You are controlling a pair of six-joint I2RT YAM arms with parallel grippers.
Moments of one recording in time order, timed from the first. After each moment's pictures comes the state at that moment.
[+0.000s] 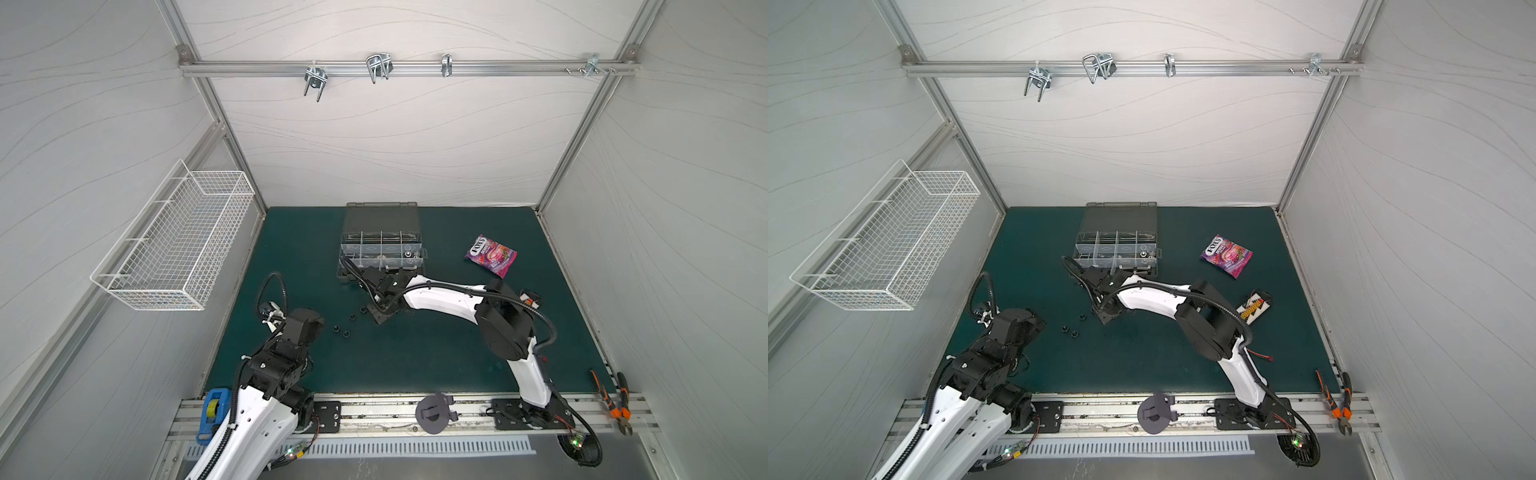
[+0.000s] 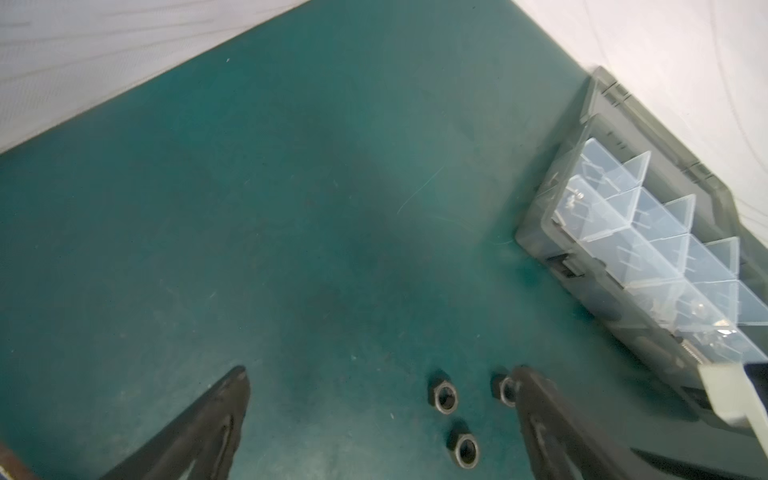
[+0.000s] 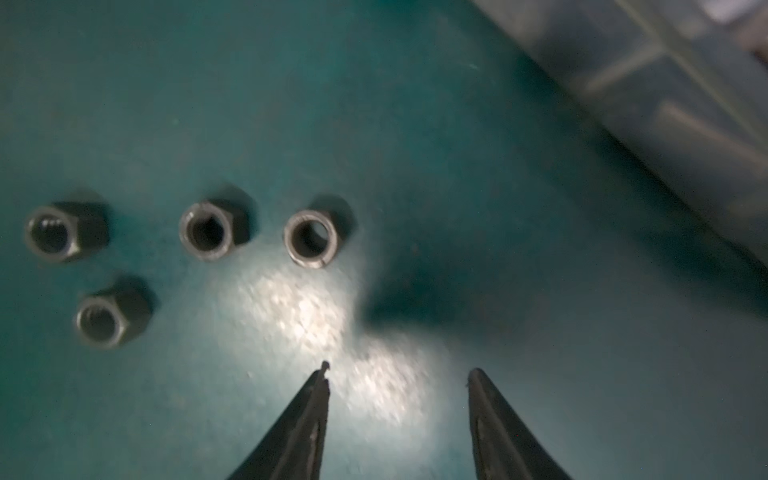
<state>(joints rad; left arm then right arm) -0.35 0.49 0.49 -0.89 -0.54 -0.99 1.08 2.13 1.65 -0.71 0.09 0.28</state>
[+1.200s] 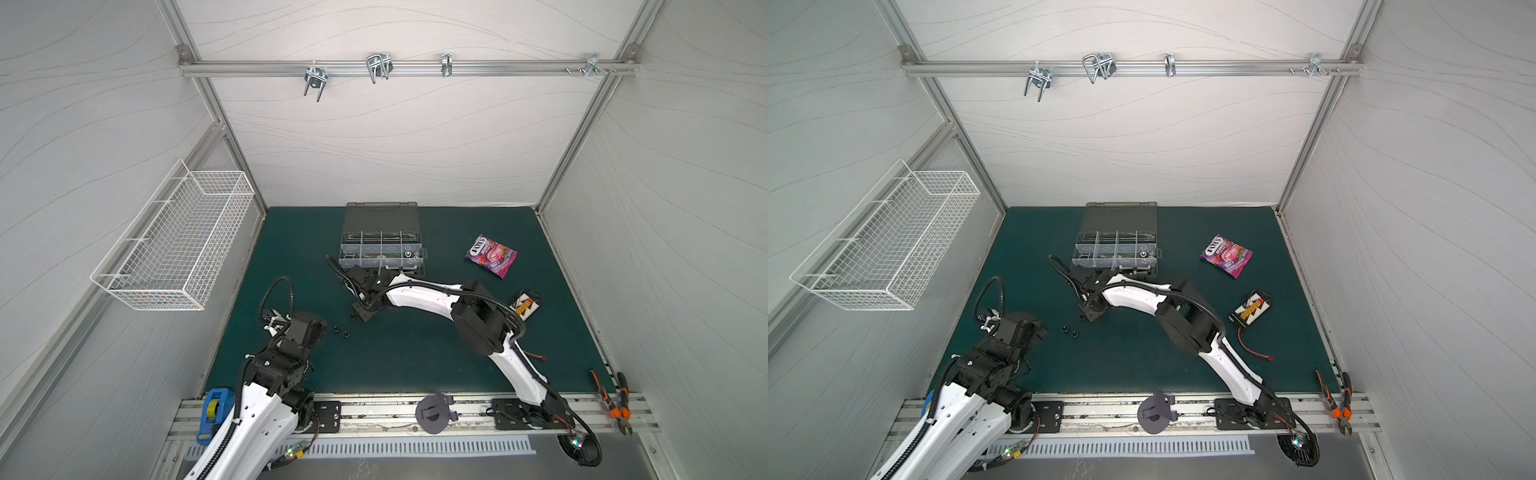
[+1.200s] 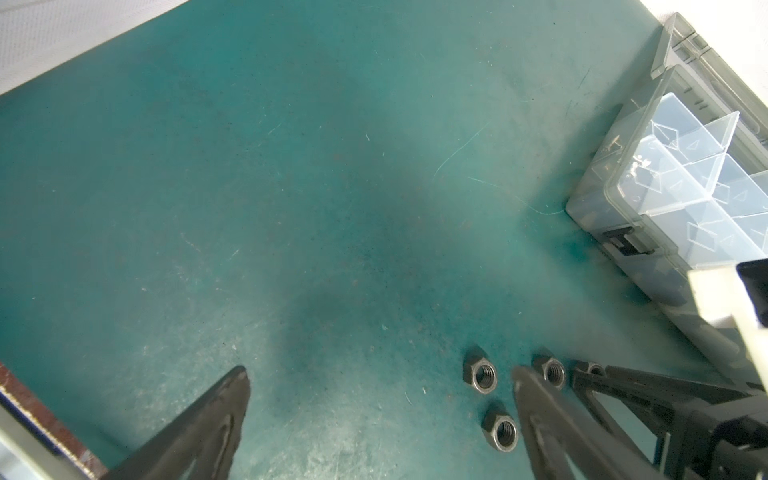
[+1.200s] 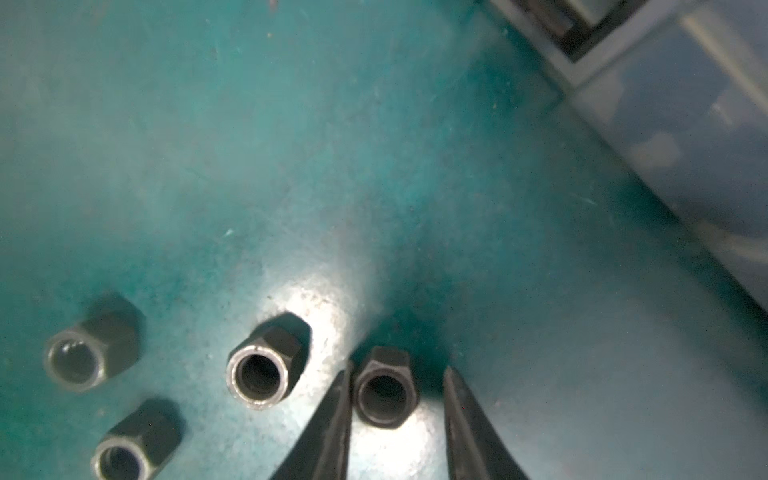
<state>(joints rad) -0.35 0.52 0.46 -0.95 -0.51 -1.06 1.08 2.32 1.87 -0.72 0.03 0.23</state>
